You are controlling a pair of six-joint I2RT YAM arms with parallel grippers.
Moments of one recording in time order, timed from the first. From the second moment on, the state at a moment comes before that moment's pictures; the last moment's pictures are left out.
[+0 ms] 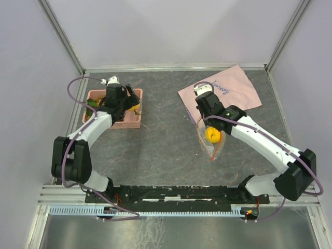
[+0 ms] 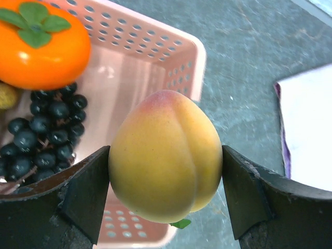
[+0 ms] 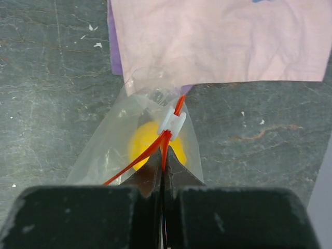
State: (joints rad) left arm -0.19 1.53 1.02 -0.09 -0.11 -0.54; right arm 0.69 1.34 1.22 -0.76 0.49 0.14
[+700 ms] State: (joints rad) left arm -0.62 1.05 0.70 0.19 -0.05 -0.58; right arm 0.69 1.46 1.32 -0.71 0.39 0.18
